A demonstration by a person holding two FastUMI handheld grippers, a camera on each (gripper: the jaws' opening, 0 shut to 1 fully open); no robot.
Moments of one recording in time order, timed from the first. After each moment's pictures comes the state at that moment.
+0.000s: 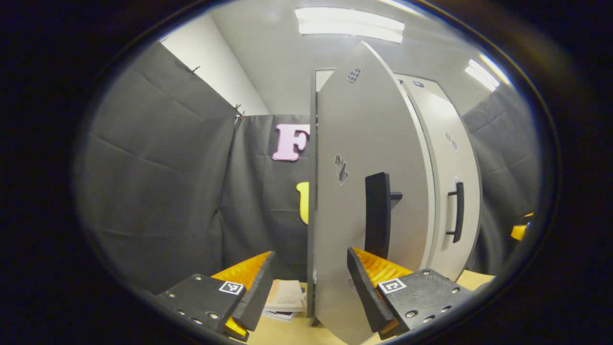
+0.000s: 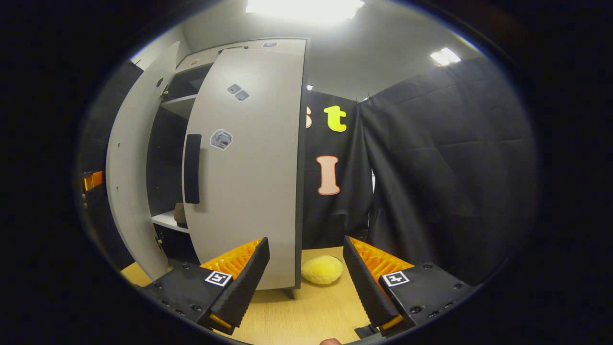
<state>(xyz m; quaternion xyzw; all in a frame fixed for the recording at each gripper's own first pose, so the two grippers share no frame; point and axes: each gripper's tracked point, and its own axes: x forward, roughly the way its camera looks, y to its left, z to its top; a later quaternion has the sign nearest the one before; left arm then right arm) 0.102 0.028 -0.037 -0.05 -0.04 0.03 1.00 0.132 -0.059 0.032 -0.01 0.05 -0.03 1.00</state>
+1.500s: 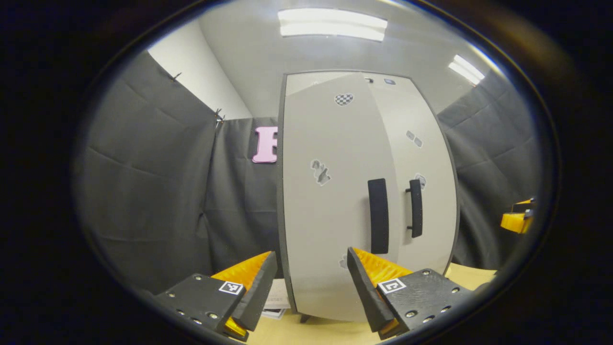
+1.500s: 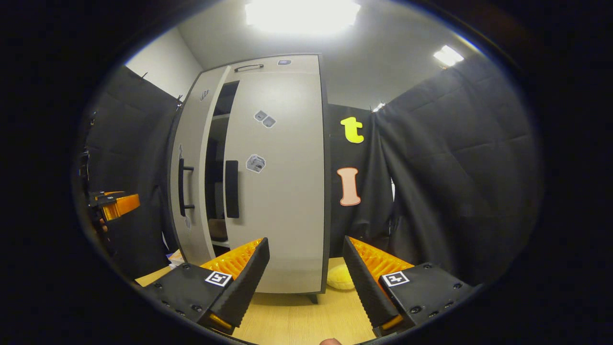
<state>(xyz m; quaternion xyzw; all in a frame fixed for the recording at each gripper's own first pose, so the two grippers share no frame) 0.107 0.001 -0.033 -0.01 -0.04 0.01 1.00 0.099 -0.019 0.066 0.02 0.01 0.03 1.00</state>
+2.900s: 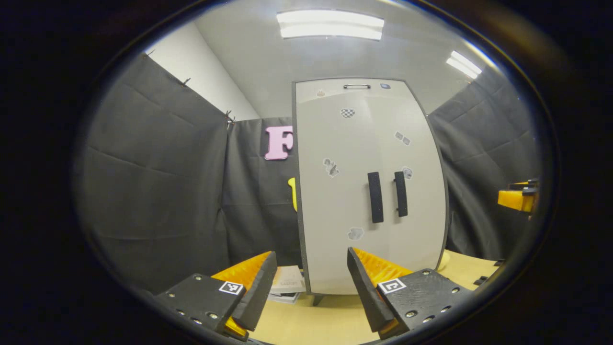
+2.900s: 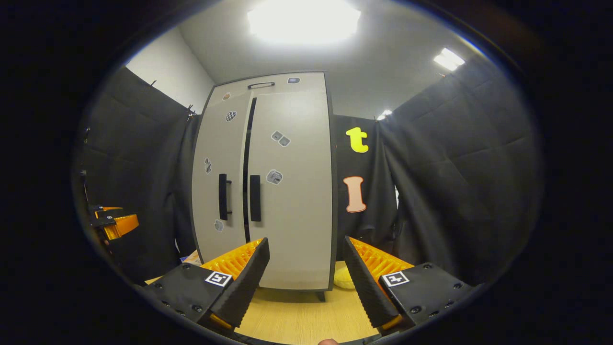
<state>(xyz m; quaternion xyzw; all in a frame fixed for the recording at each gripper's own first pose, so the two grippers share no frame) 0.095 0.009 -0.032 0.00 -0.03 0.04 1.00 0.034 -0.007 0.088 0.02 -0.01 0.05 1.00</state>
